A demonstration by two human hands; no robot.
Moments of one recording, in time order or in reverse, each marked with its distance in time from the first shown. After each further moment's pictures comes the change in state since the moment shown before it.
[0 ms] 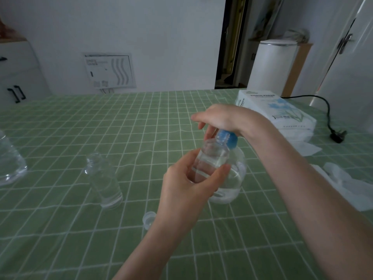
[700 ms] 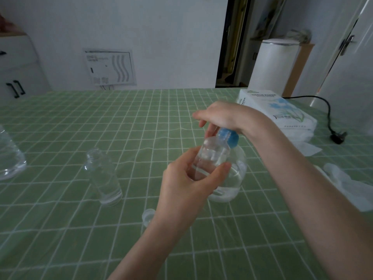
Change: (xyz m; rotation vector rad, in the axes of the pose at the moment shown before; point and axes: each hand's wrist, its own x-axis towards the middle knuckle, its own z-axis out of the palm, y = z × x) left_hand 0.001 -0.001 -0.001 0.001 -0.003 0.026; right_hand 0.000 0.000 -0.001 0.007 0.023 -0.019
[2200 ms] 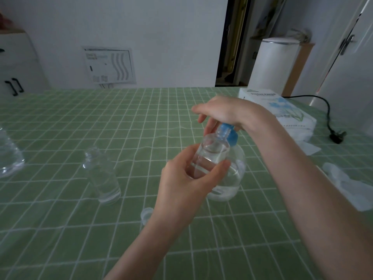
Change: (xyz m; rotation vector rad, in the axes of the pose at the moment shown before) left_hand 0.001 0.001 0.000 -0.013 0.006 0.002; right_hand 0.000 -0.002 -0.005 0.003 -0.016 0.004
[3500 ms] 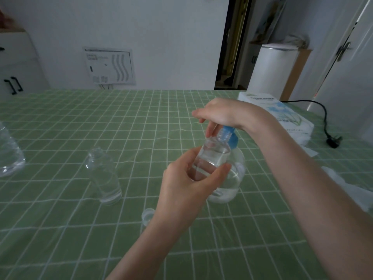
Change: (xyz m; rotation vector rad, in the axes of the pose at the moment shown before) left_hand -0.001 -0.001 -0.002 -0.007 -0.007 0.000; right_hand 0.000 -0.005 -0.002 -0.060 0.005 -0.021
